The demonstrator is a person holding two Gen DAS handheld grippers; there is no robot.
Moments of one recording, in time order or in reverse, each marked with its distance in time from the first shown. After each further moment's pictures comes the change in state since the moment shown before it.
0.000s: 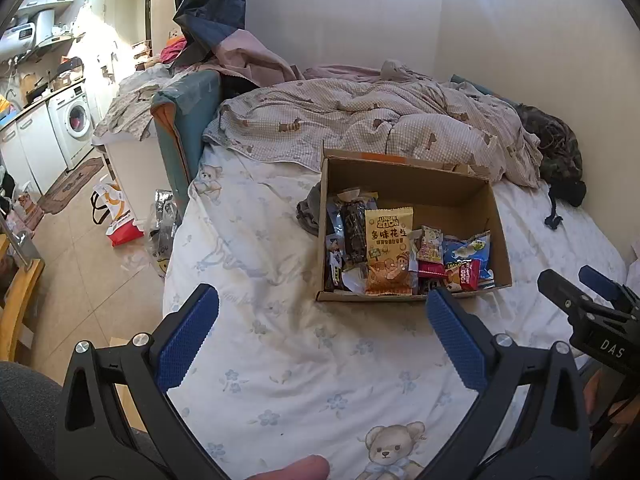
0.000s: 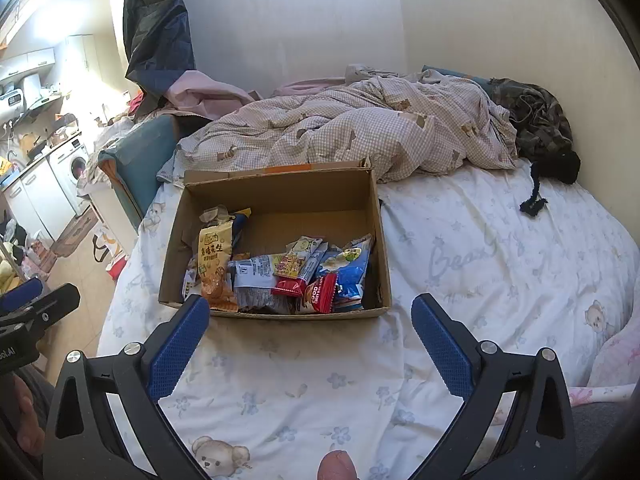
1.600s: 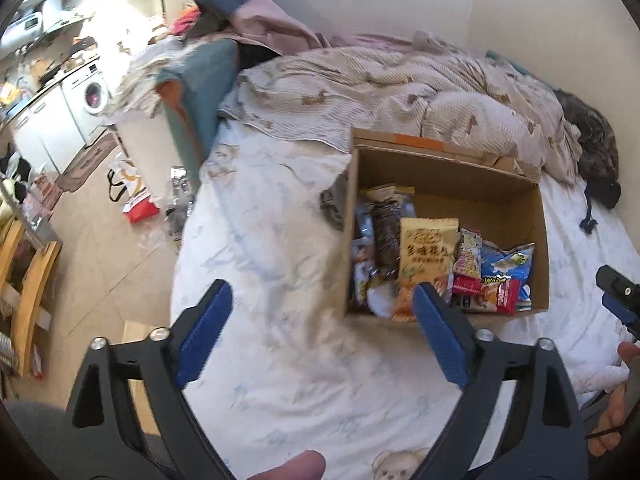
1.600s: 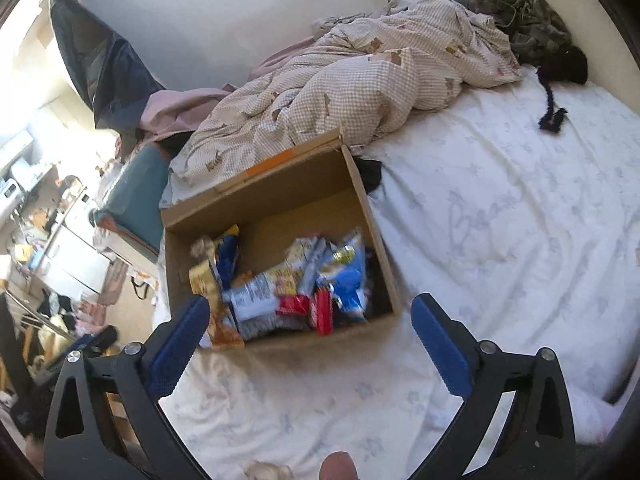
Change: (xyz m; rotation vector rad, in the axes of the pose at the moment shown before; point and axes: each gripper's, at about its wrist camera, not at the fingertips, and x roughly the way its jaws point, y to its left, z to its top) left arm 0.048 0.006 0.034 -0.040 0.115 0.106; right arm 0.047 -0.070 0.030 0.309 0.142 0.142
